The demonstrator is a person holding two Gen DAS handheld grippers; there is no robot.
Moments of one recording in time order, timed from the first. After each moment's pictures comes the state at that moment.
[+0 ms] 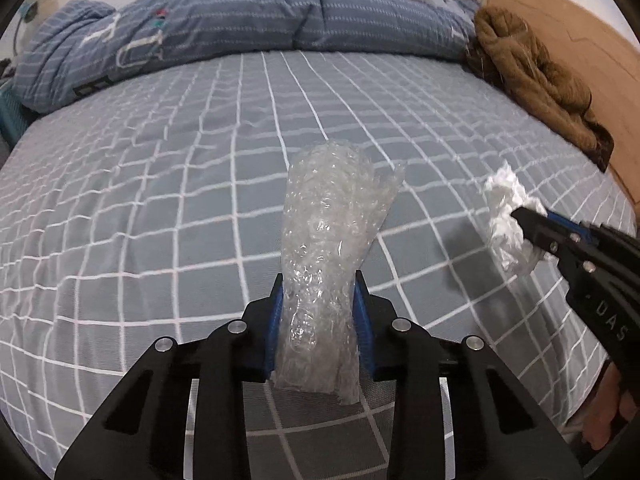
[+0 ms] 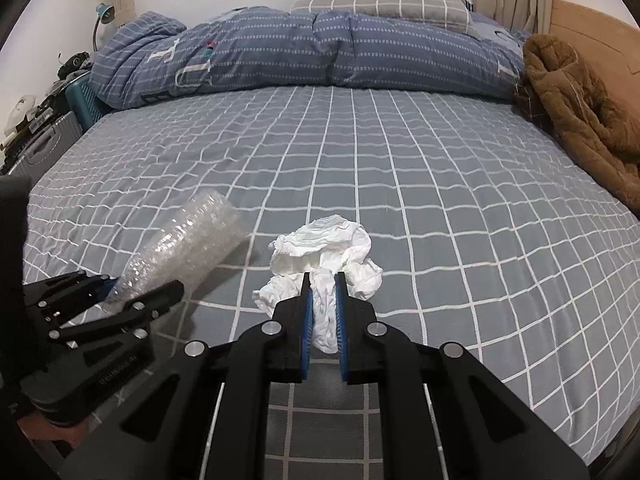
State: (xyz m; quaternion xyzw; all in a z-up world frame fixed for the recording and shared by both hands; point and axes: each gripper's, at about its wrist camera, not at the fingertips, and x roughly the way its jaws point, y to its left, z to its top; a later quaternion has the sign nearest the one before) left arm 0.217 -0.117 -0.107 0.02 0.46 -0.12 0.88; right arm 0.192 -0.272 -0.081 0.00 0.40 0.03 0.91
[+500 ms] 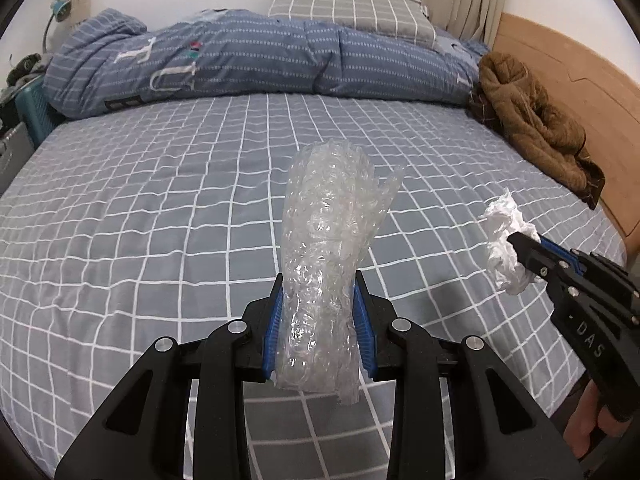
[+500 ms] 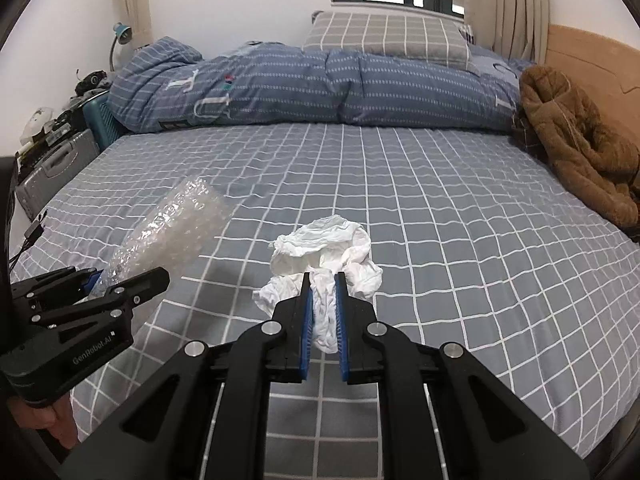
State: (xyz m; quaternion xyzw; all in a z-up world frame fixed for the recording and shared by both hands) left arm 0.179 -0.091 -0.047 0.00 0.41 -0.10 0.91; right arm 0.157 -0.257 -0.032 -0.01 0.35 0.04 0.93
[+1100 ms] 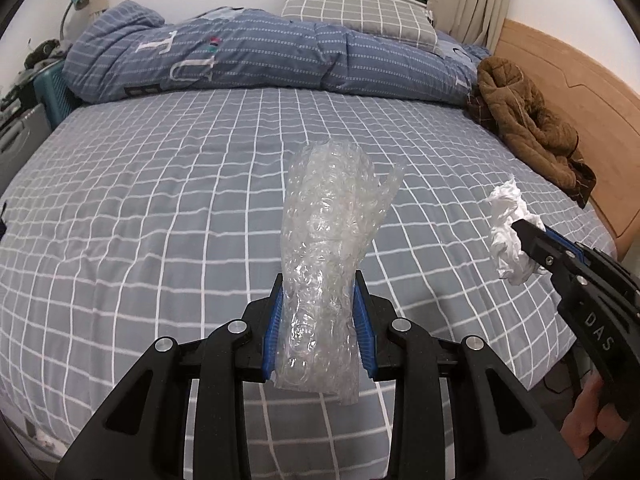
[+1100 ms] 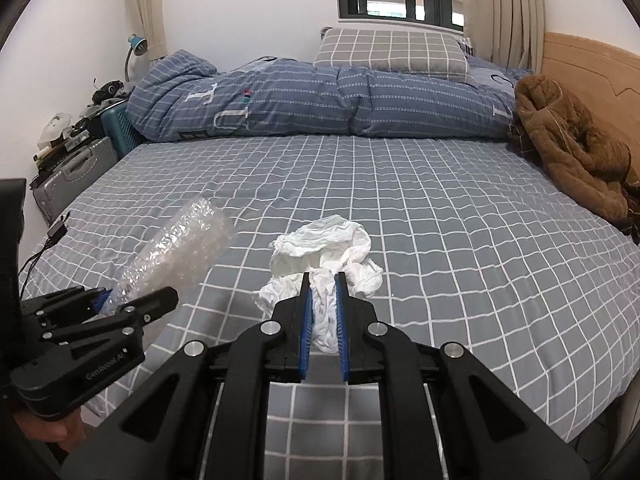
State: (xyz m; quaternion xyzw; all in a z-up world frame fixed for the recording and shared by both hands) left arm 0.114 -0.078 -0.028 -0.02 0.42 -0.09 0.90; right arm 0.092 -0.244 -0.006 0.01 0.34 0.05 0.94
